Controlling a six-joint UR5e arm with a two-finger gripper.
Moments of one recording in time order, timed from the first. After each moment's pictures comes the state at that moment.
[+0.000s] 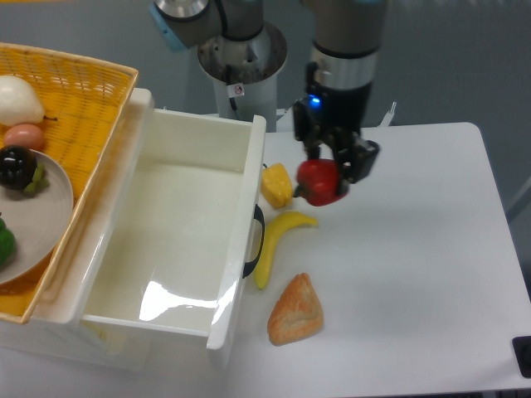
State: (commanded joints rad) arm 2.46 -1.69 -1.39 -1.37 1.40 1.41
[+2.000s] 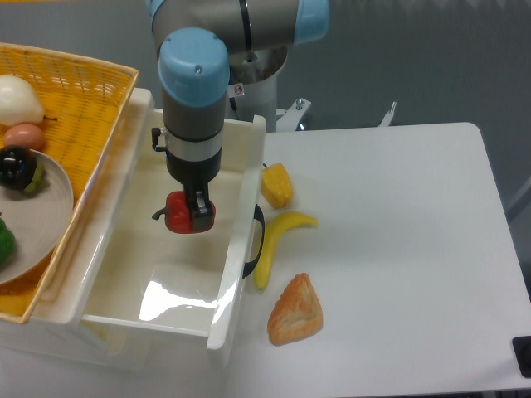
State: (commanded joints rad) arm 2.22 -1.78 -1.53 -1.34 1.41 1.49
